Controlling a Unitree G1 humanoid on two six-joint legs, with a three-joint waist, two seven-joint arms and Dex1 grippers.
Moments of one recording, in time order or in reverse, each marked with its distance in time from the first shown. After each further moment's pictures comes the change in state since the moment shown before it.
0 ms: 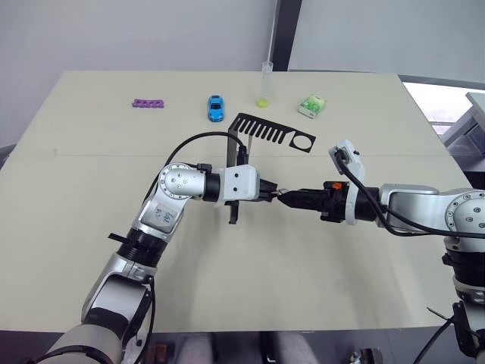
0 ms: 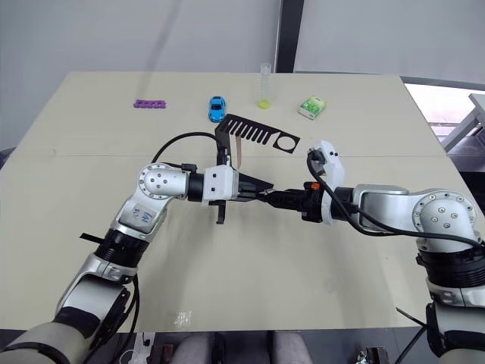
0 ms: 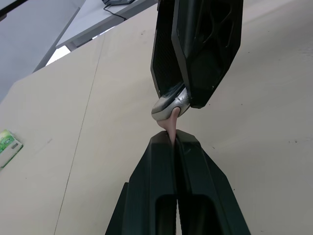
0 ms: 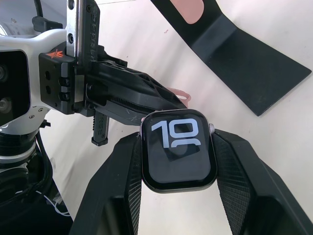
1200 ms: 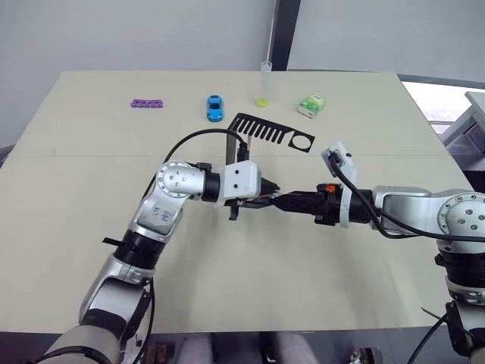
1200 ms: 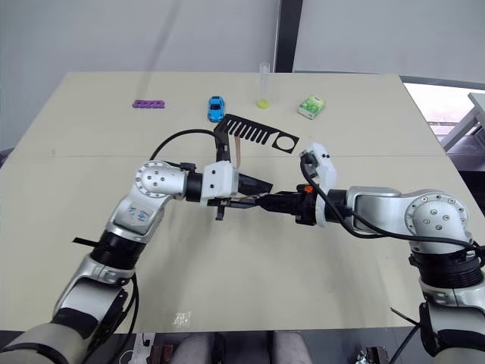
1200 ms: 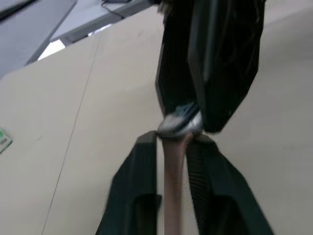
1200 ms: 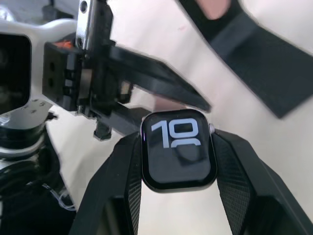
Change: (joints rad) left arm 0.024 0.063 0.015 -0.165 -0.066 0.179 -0.047; right arm -0.003 0.026 0.011 -0.044 -0.019 0.021 0.055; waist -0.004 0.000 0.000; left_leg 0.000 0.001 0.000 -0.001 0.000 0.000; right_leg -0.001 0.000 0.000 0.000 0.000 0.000
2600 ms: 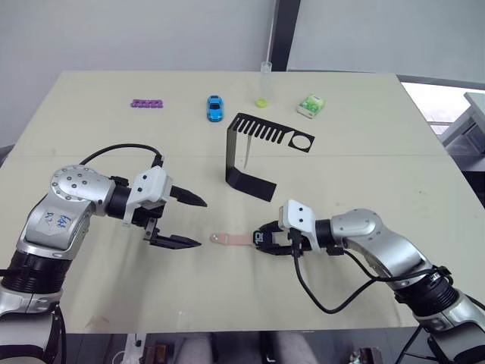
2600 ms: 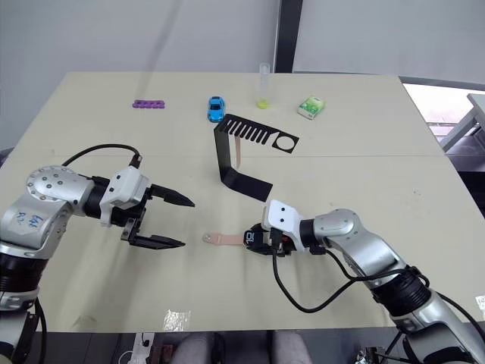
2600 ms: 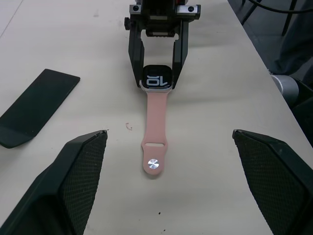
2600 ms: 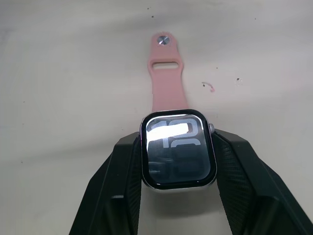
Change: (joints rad) left arm 0.212 0.460 0.183 -0.117 -0.331 0.234 -0.296; right arm 0.139 0.094 0.407 0.049 -1.429 -0.777 1.032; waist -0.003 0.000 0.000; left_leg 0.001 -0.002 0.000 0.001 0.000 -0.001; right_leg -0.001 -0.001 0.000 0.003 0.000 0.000
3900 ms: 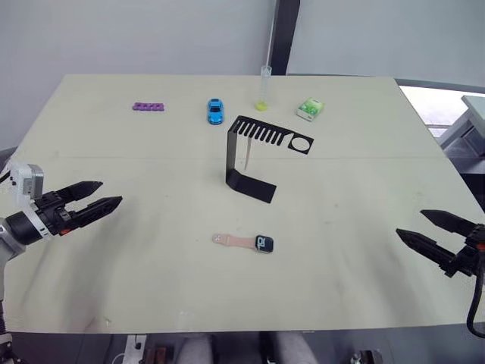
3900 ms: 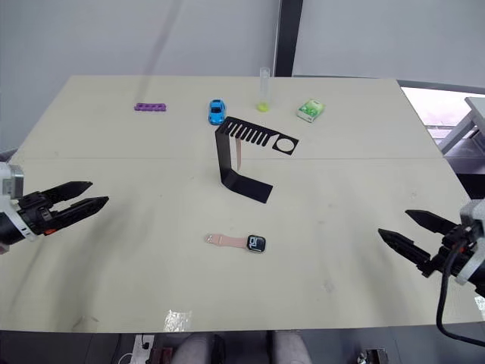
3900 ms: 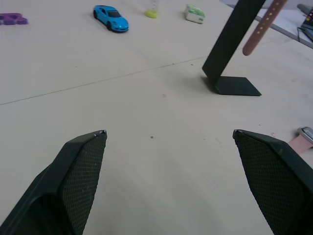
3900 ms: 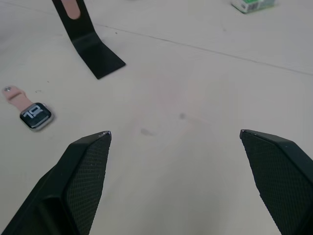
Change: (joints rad) left arm 0.350 -0.005 0.556 0.147 -0.215 0.243 0.364; right arm 0.667 -0.117 -1.124 -0.215 0.429 0.233 -0.036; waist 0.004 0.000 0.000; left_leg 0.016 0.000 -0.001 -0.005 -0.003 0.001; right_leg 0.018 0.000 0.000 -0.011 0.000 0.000
